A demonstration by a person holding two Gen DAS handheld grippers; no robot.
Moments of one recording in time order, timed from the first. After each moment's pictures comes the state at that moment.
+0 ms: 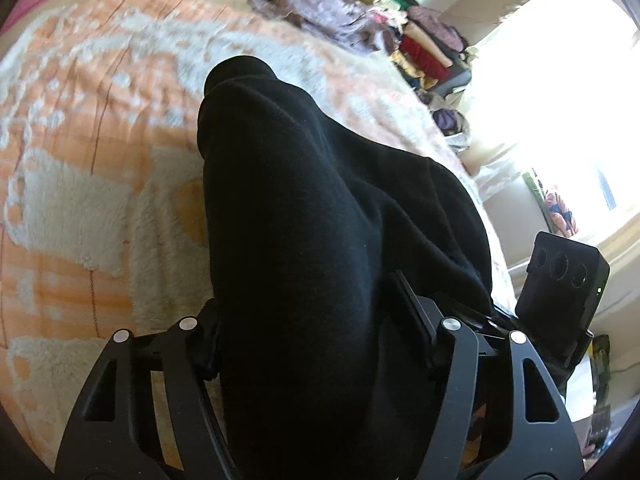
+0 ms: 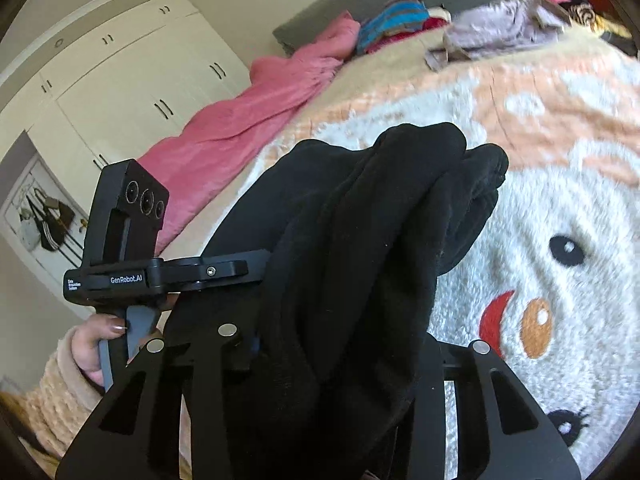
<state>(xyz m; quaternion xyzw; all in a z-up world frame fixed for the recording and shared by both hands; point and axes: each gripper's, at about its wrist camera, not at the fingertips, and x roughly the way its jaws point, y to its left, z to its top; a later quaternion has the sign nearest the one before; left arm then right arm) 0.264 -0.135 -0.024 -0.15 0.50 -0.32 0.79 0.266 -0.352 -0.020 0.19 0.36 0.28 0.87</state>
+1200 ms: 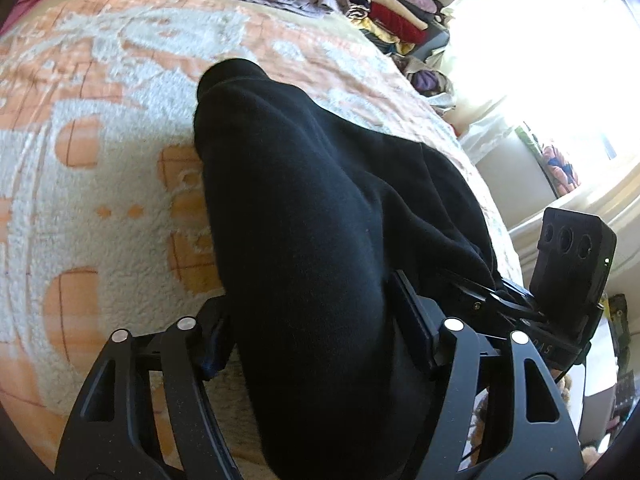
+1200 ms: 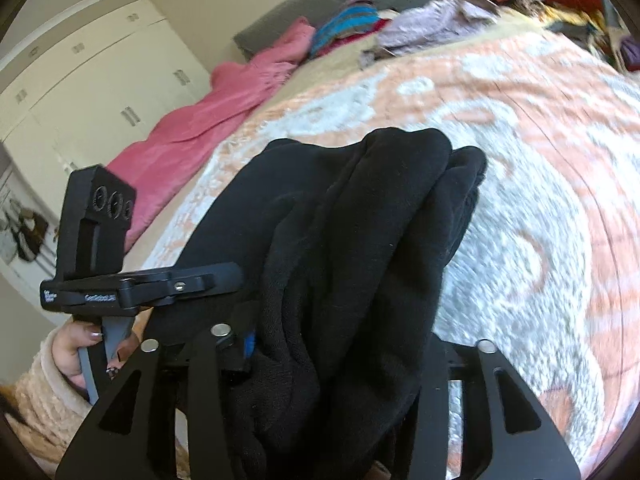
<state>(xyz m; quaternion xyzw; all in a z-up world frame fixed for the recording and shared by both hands) 0.208 -0.238 -0.043 -0.10 0.51 -0.34 0.79 0.189 -0.450 -0.050 0.20 0.39 0.19 0.88</state>
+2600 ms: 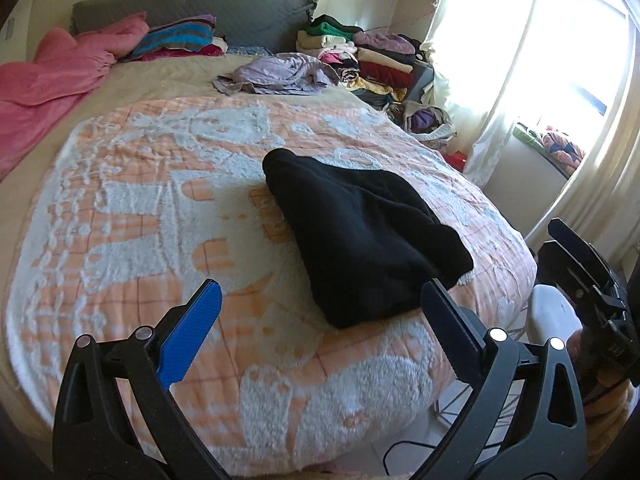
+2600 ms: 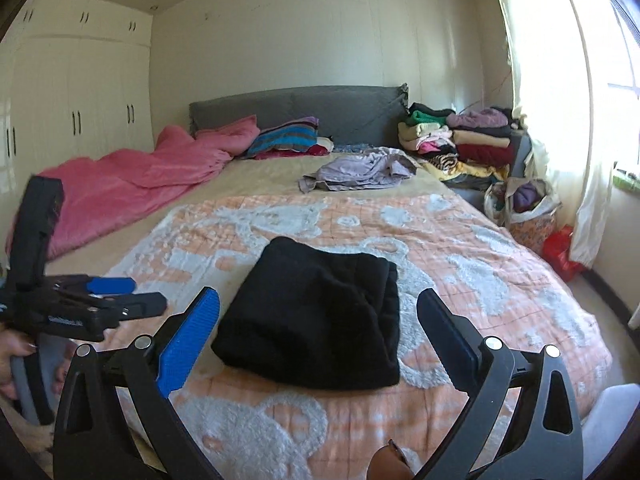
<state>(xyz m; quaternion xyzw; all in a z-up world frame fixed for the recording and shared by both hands) 0.065 -0.143 0.035 -0.02 0.37 -0.30 0.88 -0.007 -0.349 0.054 0.02 0.20 -0.03 0.98</state>
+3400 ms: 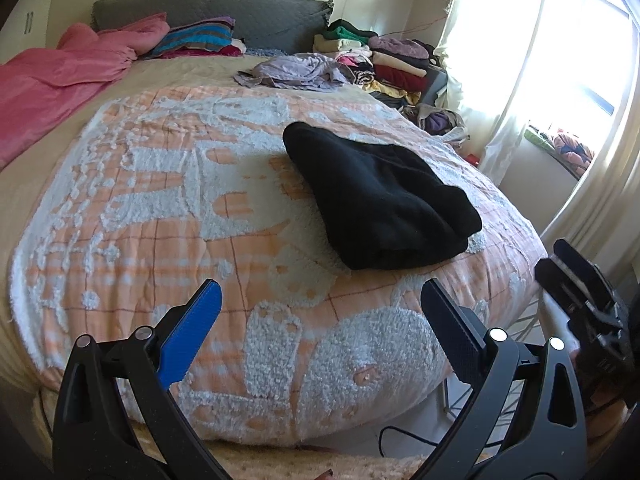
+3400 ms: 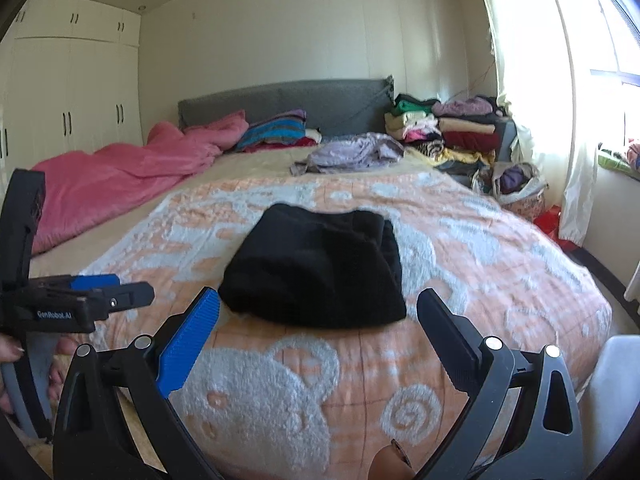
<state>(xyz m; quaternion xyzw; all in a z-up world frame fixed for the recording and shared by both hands) 0.019 -0.124 0.001 -0.02 0.36 -0.27 0.89 -0.045 -0.330 0.004 0.04 0.21 -0.04 0.98</state>
